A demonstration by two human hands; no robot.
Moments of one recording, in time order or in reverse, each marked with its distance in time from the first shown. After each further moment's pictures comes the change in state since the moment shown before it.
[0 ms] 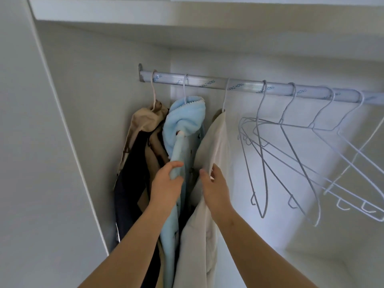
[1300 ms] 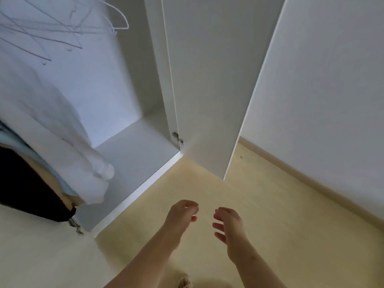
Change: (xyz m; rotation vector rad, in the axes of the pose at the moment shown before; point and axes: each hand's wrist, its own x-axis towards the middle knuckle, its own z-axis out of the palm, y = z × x) left_hand -0.538 -0.114 -0.050 0.377 -1.235 -0.518; right_hand -0.646 0.170 -0.049 0.604 1.027 0.868
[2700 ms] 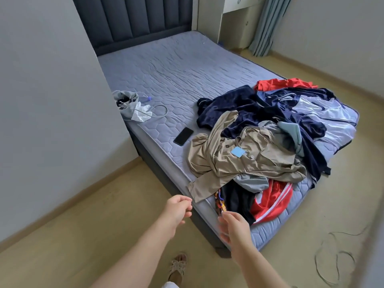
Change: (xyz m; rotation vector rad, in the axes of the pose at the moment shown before) left_hand -0.342 -0.158 0.791 0.965 -1.075 0.188; right_hand -0.213 0.255 -0.751 1.104 1.109 0.052
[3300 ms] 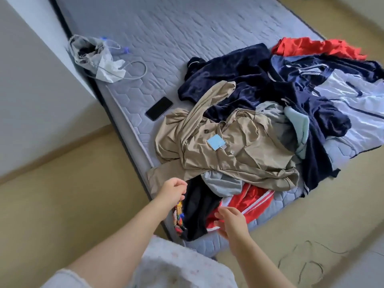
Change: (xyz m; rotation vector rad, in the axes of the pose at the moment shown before) left_hand 0.156 0.073 0.211 0.117 0.078 -0.137; right_hand 0.193 -0.119 -0.146 -0.220 -0.060 0.184
